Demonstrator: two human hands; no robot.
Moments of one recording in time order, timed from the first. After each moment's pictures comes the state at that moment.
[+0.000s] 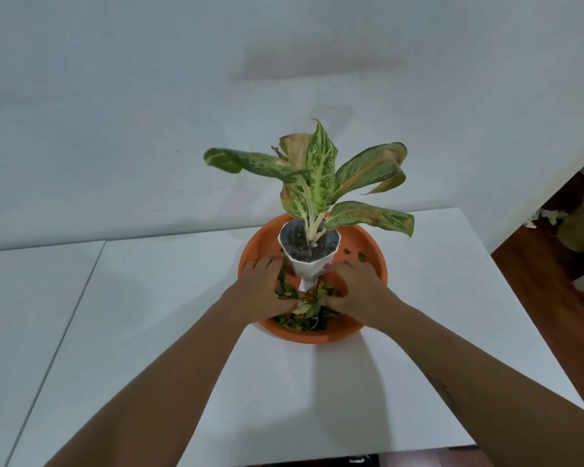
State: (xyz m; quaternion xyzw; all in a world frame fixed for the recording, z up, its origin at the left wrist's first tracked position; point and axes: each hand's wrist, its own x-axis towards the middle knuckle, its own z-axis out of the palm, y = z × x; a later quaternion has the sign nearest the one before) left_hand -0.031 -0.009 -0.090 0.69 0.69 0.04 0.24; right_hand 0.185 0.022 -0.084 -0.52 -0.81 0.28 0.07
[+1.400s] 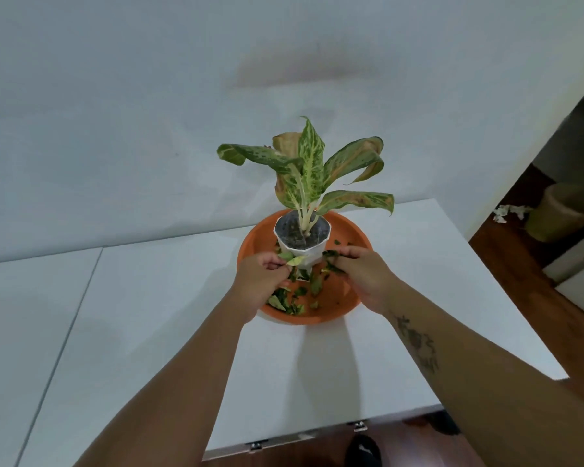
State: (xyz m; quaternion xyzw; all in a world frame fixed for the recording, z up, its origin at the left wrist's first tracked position) left_hand -0.011 -0.034 -0.065 0.42 0.66 0.40 0.47; right_hand 0.181 0.002 -0.067 -0.54 -0.38 0.64 0.38
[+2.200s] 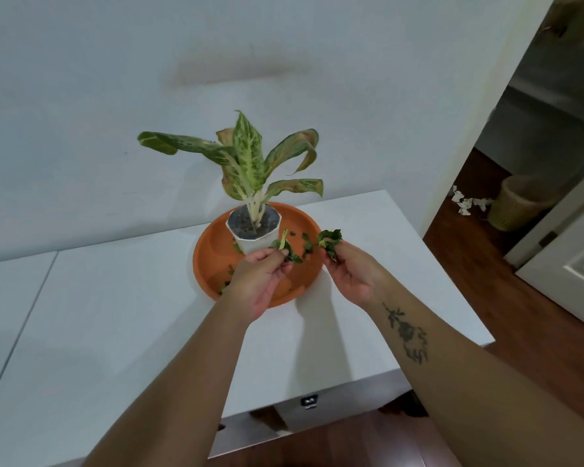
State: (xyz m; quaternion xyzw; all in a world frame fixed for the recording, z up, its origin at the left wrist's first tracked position) left_hand 0.080 -0.052 -0.059 0.22 0.51 0.55 0.63; right_hand 0.249 -0.020 -0.061 -0.39 -0.10 0.77 0.50
